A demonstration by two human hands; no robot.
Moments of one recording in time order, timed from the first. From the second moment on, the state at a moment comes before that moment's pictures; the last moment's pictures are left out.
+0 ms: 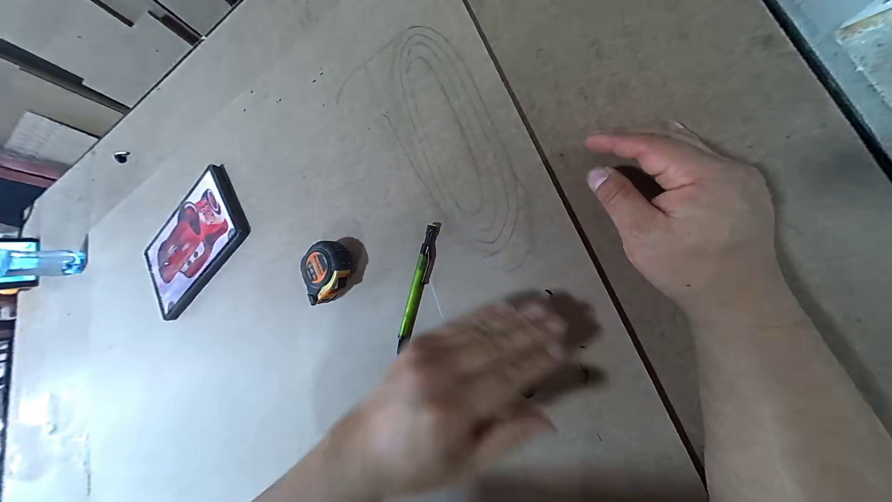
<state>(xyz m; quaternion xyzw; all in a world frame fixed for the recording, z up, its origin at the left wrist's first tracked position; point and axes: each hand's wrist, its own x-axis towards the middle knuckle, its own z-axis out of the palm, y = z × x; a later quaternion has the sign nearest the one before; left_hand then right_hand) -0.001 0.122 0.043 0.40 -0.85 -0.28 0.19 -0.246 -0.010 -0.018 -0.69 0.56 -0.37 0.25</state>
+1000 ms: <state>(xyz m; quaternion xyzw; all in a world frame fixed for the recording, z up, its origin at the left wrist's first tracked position) 0.031 -0.022 0.012 0.34 -0.72 -0.56 0.22 -0.240 -0.012 -0.018 -0.69 0.55 -0.38 0.28</state>
